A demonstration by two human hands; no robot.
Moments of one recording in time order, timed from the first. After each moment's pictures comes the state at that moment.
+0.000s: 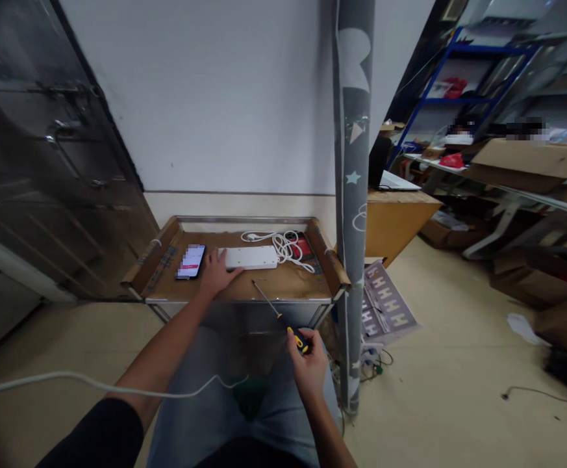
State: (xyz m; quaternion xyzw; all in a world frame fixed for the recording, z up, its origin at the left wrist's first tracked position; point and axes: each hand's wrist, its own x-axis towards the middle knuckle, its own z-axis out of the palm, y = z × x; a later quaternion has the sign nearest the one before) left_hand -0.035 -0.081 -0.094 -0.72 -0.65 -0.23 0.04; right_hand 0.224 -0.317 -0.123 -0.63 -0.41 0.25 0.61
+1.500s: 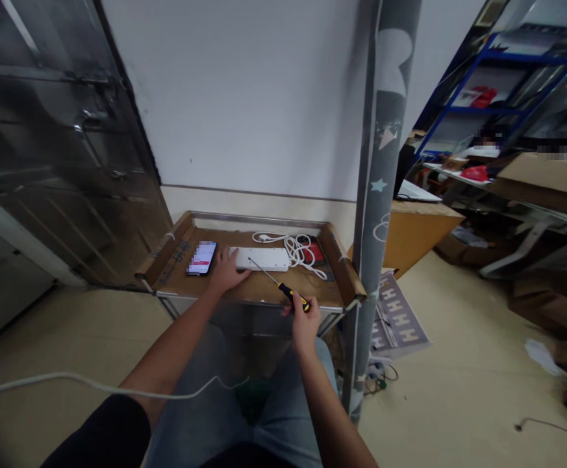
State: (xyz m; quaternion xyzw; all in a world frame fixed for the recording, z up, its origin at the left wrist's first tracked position) left_hand -0.037 -0.083 -0.095 -0.73 -0.64 -0.25 0.02; right_hand 0.198 -0.214 -0.100 -0.52 -0.32 0.40 0.68
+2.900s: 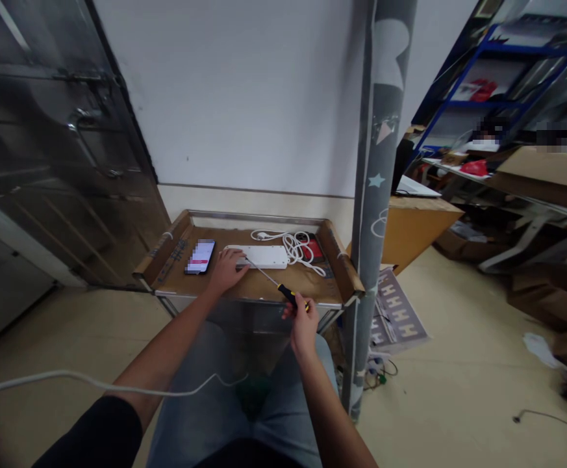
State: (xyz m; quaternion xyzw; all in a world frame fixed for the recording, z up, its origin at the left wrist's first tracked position) left_hand -0.034 -0.094 -0.076 -0.79 -0.54 -0.30 0.01; right_hand 0.199 -0.220 -0.108 -0.51 -0.22 0.49 0.67
